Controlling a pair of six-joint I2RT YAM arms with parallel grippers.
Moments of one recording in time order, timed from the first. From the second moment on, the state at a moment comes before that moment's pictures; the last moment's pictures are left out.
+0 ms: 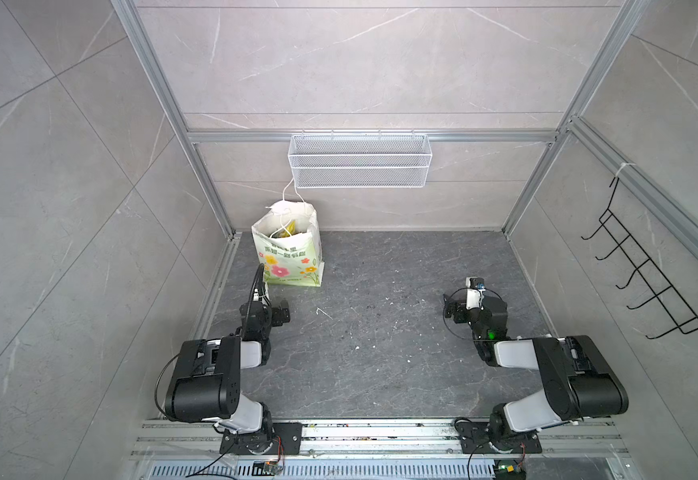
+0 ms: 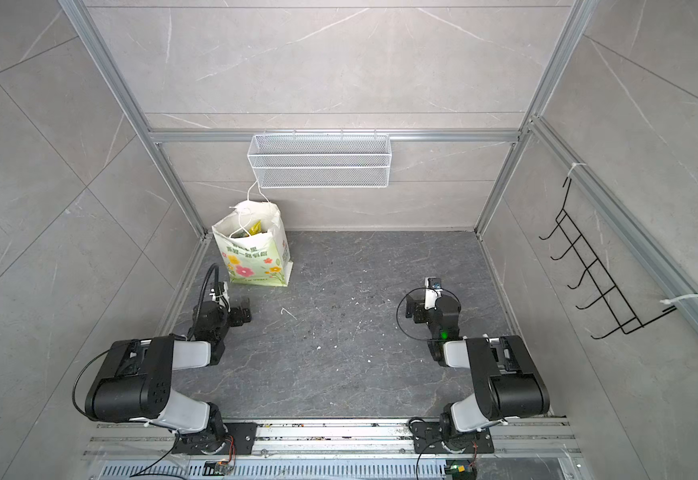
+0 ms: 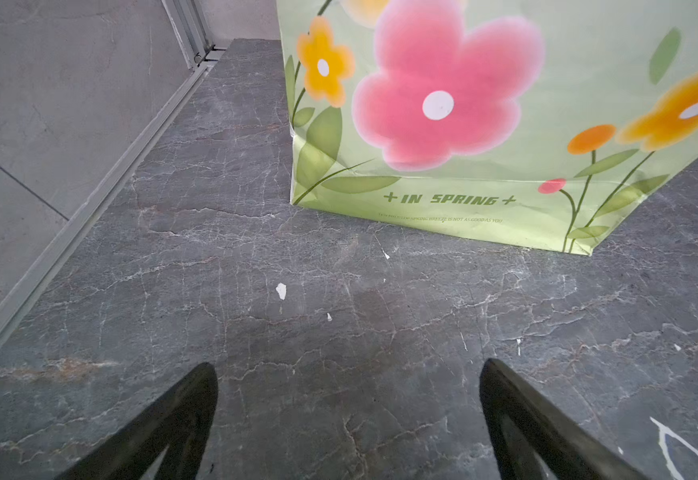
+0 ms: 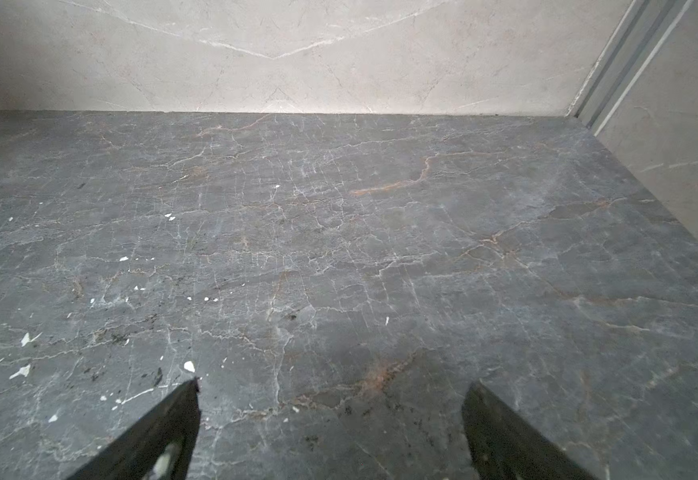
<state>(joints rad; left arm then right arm) 0.06 1.51 0.35 0.71 0.01 -0.01 0.05 1.51 0.35 0.80 -0.05 0.00</state>
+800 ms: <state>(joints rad) -0.03 1.29 0.35 0.54 -0.07 0.01 0.07 1.38 0.48 0.47 0.02 0.05</state>
